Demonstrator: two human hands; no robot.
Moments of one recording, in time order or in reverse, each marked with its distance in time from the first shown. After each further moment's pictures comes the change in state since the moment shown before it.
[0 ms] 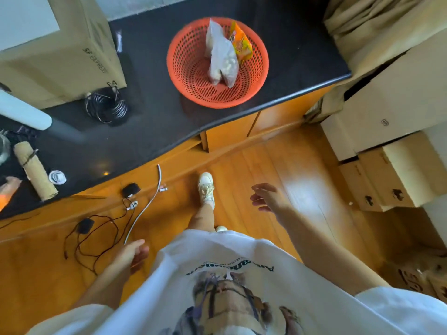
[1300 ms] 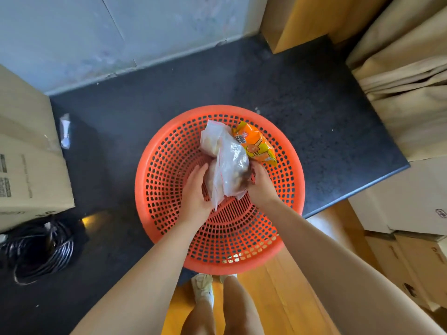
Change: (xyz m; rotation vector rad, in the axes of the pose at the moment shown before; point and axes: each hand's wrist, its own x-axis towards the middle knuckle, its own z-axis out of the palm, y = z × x) left_hand 0.136 0.455 0.279 0.483 -0.144 1.096; right_hand 0.347 -0.290 0.000 -0.239 0.185 -0.446
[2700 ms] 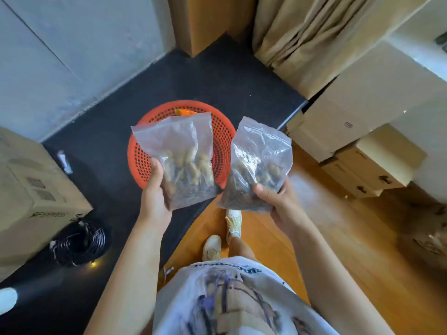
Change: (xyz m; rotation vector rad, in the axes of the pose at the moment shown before) left_hand -0.188 0.130 -0.111 -0.871 -0.331 -0.091; right_hand -0.314 -0.048 -0.076 0.995 0.181 -0.073
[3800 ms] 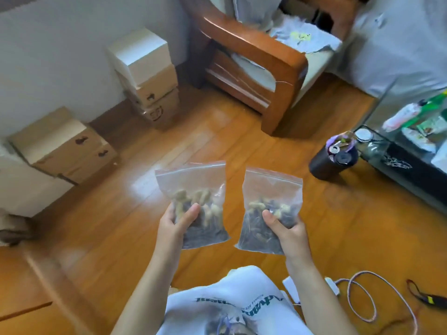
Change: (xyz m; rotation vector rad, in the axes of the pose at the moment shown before) left_hand -0.457 -0.347 0.203 0.965 -1.401 -0.325; right_hand -0.654 0.241 -0.106 0.718 1.763 -0.378
